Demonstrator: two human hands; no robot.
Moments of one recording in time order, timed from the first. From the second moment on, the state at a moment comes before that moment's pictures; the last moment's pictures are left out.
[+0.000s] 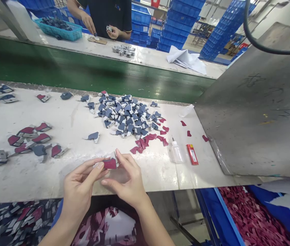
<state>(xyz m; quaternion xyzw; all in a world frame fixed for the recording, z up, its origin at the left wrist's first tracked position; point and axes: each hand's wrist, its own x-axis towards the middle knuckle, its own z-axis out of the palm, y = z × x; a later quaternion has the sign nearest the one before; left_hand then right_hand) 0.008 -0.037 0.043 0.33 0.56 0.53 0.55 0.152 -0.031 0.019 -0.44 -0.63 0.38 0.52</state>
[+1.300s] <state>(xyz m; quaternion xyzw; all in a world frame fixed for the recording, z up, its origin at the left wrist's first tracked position) -0.013 -0.028 0.058 0.32 0.54 0.41 0.66 0.161 -0.025 0.027 -0.33 -0.78 0.01 0.53</state>
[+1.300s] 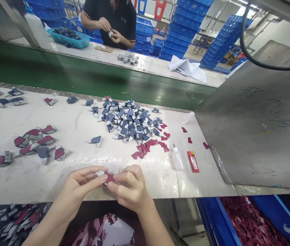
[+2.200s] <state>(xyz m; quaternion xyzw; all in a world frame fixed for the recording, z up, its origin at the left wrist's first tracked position) 0.020 0.226 0.106 0.81 0.56 0.08 0.17 0.286 -0.017 -0.022 -0.82 -0.43 -0.10 0.37</state>
